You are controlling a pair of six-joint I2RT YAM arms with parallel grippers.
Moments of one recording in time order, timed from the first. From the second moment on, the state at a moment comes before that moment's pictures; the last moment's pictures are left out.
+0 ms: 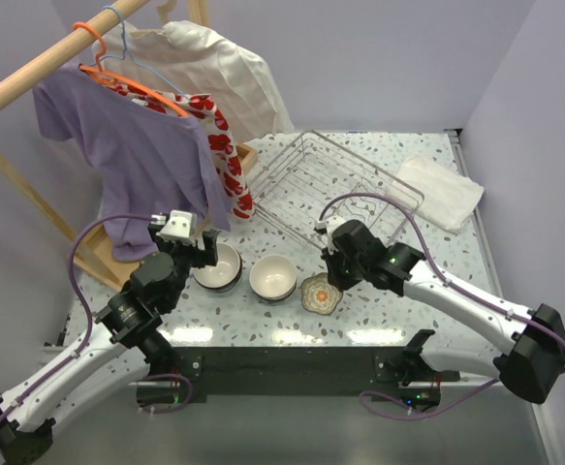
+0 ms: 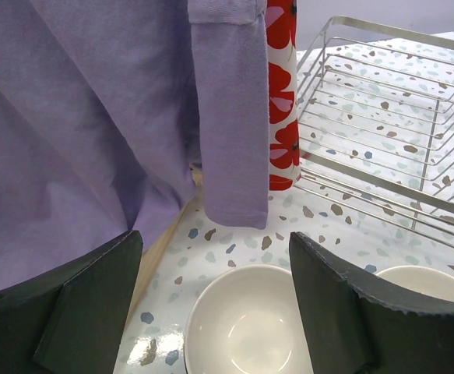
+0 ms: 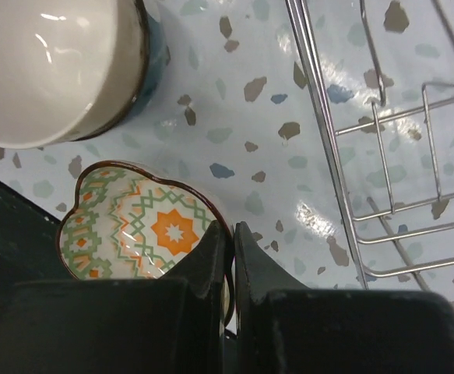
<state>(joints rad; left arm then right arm) -0.75 0.53 0.52 -0.12 -0.58 -0.06 0.80 1.14 0.85 -0.65 0.04 0.26</state>
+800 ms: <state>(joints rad) -0.75 0.53 0.52 -0.12 -0.59 -0.06 0.83 1.23 0.61 -0.31 0.10 0.38</state>
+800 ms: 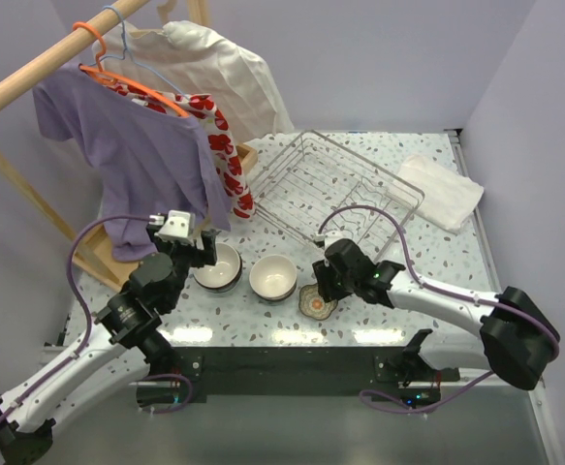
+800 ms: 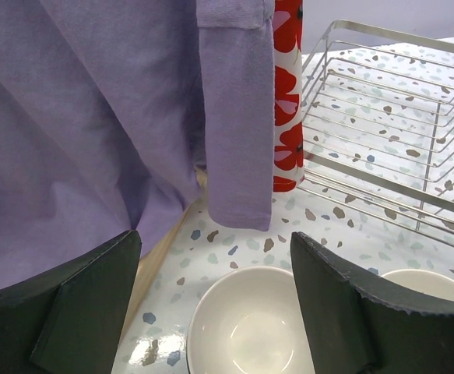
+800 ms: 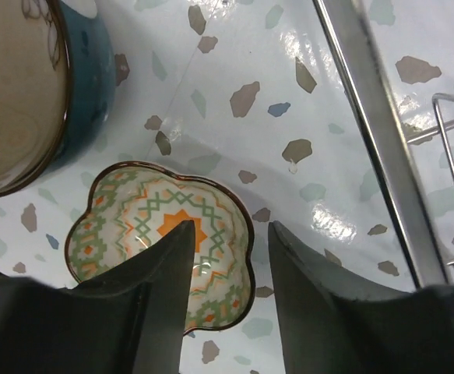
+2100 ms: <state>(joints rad) -0.75 0.28 0.71 -0.40 -0.71 -0.07 0.42 0.60 0.99 -0.63 0.71 0.30</state>
